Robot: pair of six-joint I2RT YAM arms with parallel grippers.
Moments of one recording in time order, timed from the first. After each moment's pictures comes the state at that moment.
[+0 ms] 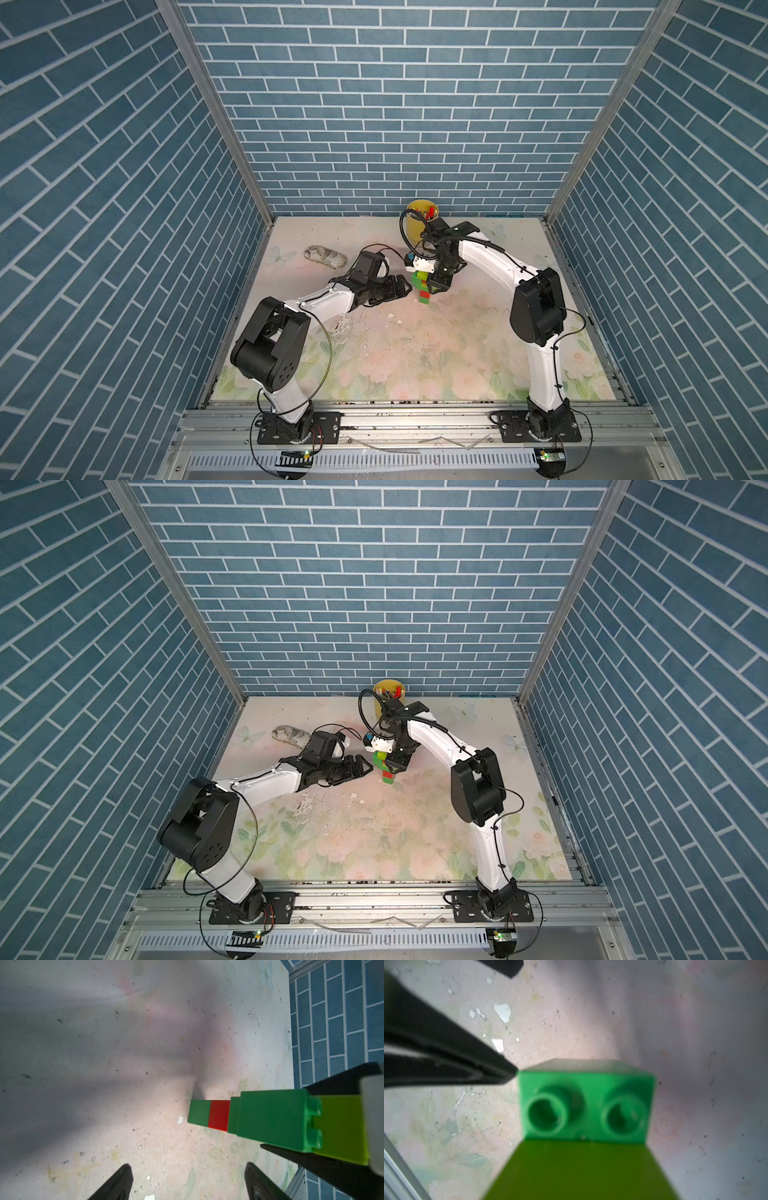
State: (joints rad) left arm -0.49 1.68 0.98 -0.11 0.37 -0.68; right arm 0.63 2.12 1.90 -1.23 -0.16 -0.71
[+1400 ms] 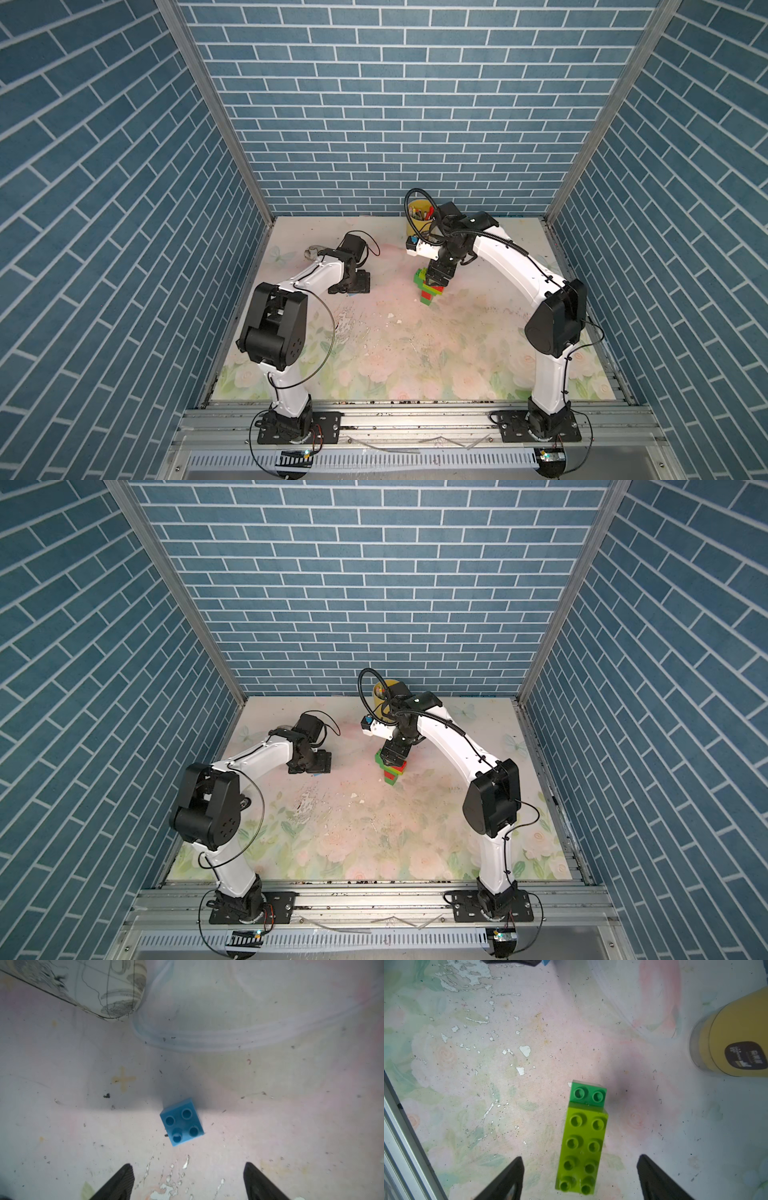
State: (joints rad) left arm -0.32 1.84 1.29 -0.73 -0.12 -0.32; right arm 0.63 1.97 1.96 -1.23 -0.19 -0.66
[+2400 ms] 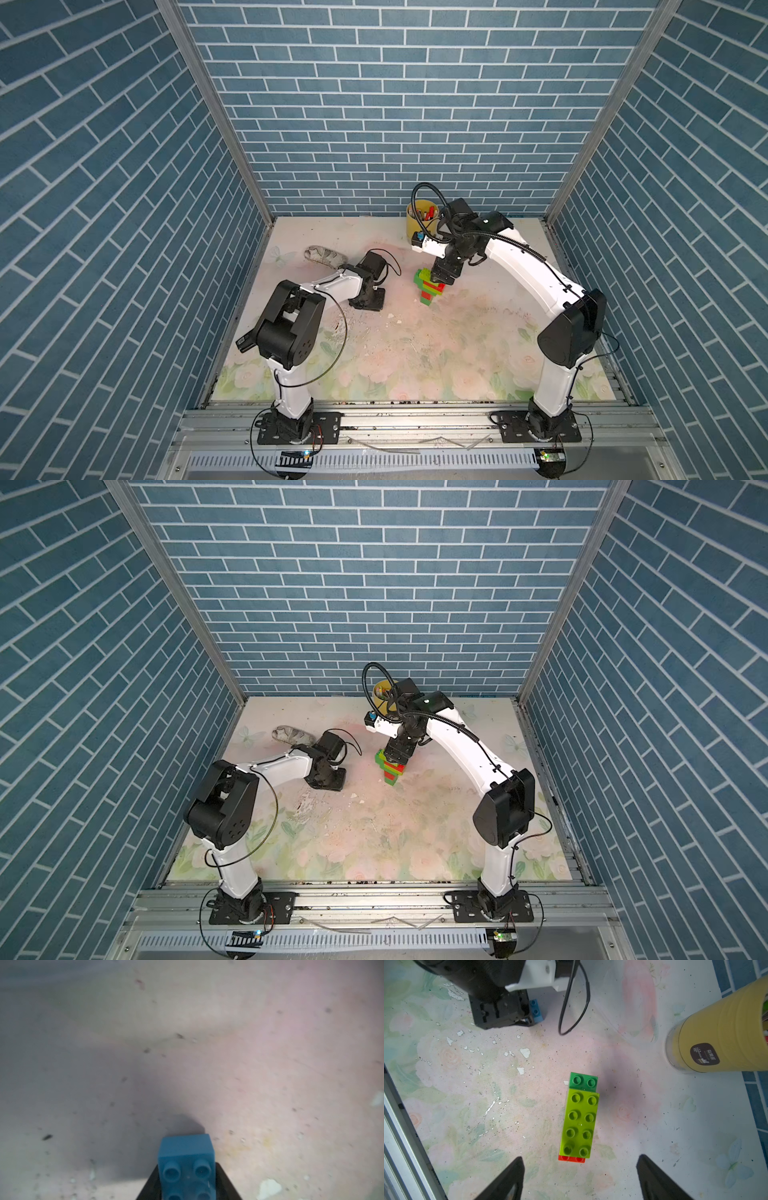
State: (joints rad) left arm -0.48 1.84 1.15 -0.60 0.00 -0.33; right arm 0.63 1.86 1.90 -1.20 -0.17 -0.66
